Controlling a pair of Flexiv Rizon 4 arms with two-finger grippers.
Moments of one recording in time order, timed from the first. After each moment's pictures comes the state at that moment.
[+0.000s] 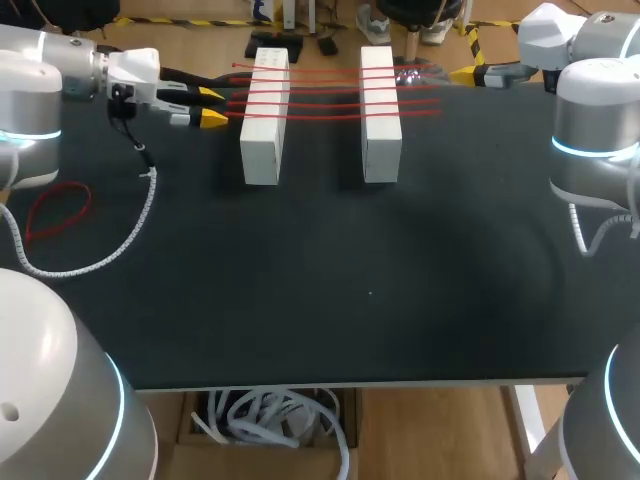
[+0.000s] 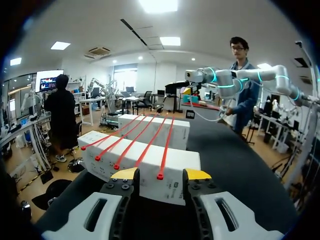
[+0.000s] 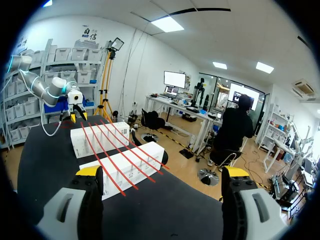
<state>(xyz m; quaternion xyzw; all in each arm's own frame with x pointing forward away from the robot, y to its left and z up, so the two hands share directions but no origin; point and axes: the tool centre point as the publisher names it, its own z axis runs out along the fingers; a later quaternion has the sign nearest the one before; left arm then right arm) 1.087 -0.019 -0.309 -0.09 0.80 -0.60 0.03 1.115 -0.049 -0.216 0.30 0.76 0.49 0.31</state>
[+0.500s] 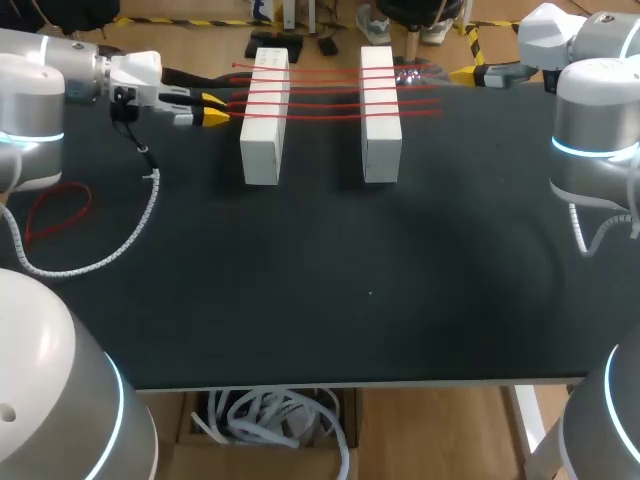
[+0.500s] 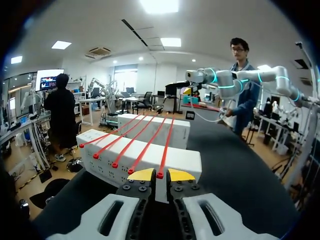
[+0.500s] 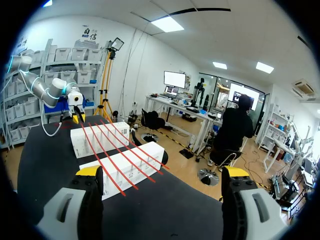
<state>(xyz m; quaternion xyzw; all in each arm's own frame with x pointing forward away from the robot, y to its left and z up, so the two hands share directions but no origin) 1.086 -0.022 -0.314 -0.09 0.80 -0.60 0.02 1.115 -0.049 -0.216 0.30 0.76 0.49 0.31</state>
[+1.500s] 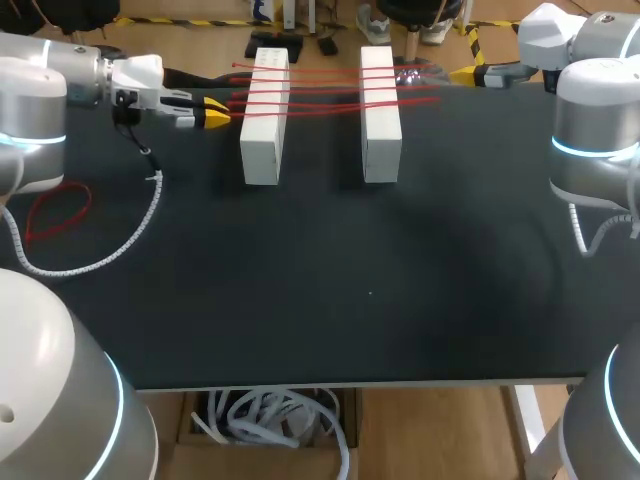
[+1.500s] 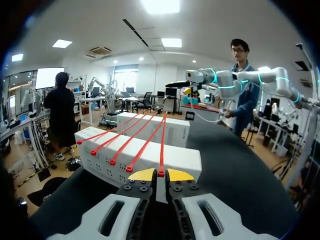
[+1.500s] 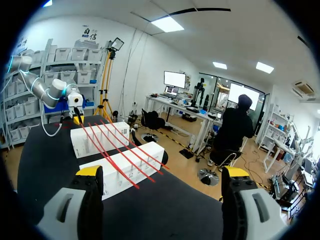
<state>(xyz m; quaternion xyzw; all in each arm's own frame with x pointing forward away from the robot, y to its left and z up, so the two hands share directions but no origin) 1.085 -0.024 -0.320 -0.09 0.79 -0.60 0.02 1.115 -0.049 -0.216 0.30 0.76 0.49 0.31</state>
